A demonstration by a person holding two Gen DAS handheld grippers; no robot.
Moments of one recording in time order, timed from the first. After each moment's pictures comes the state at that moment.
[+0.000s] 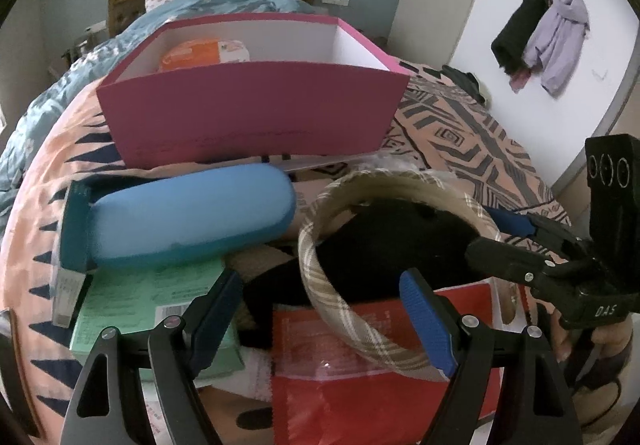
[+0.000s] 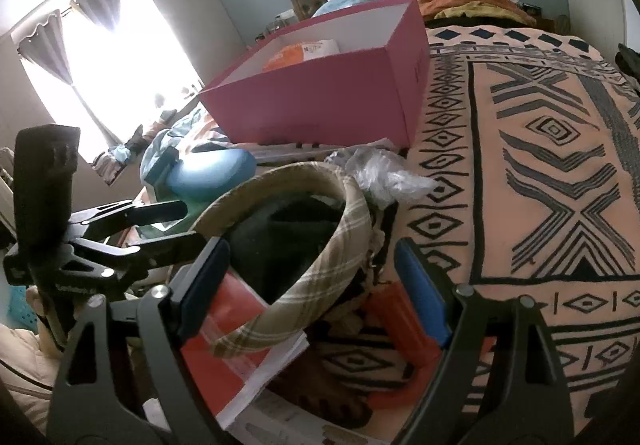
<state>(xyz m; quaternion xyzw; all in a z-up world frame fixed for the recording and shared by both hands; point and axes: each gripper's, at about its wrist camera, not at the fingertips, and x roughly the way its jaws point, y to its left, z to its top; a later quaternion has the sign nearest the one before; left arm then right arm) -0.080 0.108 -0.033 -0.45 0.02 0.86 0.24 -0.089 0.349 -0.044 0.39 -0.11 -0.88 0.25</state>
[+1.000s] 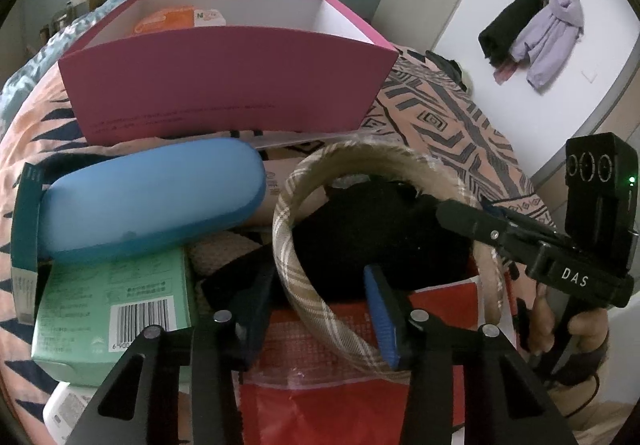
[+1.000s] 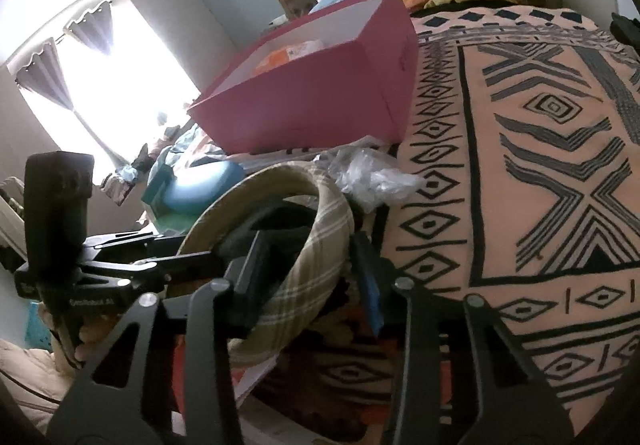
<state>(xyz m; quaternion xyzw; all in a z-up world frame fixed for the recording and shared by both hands) -0.090 0.111 -0.046 -0.49 -0.01 0.83 0.28 -0.096 0.364 -0.052 0.38 -0.16 -0.88 0.25</state>
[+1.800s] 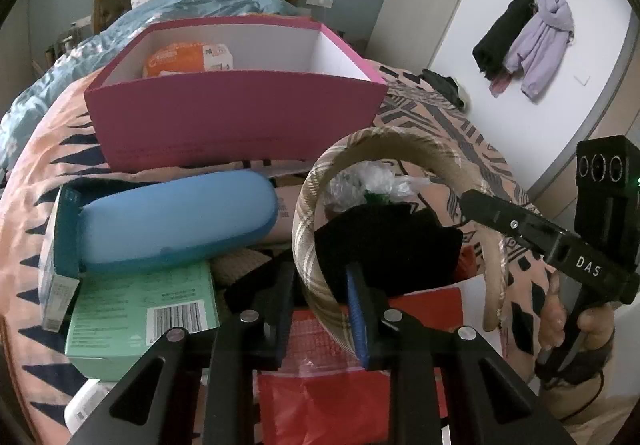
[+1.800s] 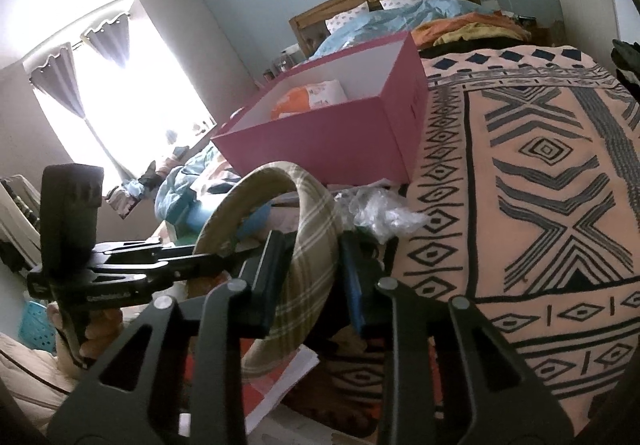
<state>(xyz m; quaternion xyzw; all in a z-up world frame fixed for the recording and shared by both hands) -0.079 0.098 -0.020 -0.45 0.00 0.85 0.28 -0.078 0.367 -0.021 0.32 -0.16 -0.90 0.26</state>
